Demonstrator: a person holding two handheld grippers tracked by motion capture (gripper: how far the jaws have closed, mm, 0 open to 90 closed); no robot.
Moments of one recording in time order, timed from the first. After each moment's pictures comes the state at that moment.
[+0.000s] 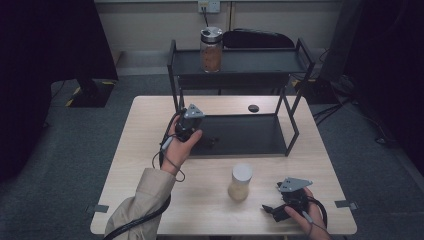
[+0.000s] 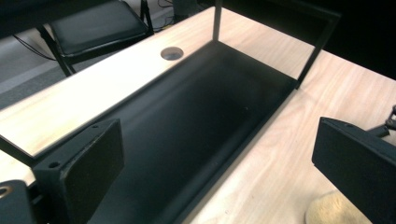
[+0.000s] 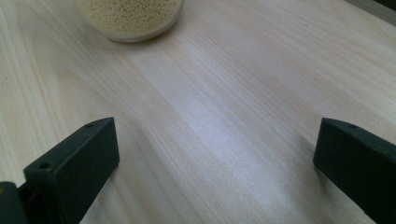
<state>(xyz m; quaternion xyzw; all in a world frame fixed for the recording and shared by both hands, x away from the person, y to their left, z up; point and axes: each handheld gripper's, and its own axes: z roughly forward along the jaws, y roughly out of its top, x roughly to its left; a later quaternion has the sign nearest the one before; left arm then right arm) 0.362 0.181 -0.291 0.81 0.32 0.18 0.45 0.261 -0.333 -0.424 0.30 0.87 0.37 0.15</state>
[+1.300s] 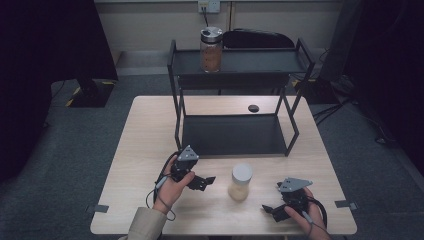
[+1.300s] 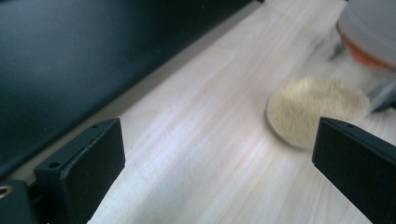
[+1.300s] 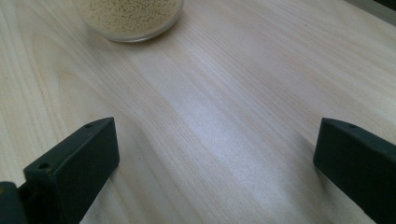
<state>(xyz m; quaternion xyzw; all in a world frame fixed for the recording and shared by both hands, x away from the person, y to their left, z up) 0.326 0.212 -0.386 0.83 0.32 0.09 0.44 0.261 -0.333 -0.424 0.30 0.87 0.37 0.15</state>
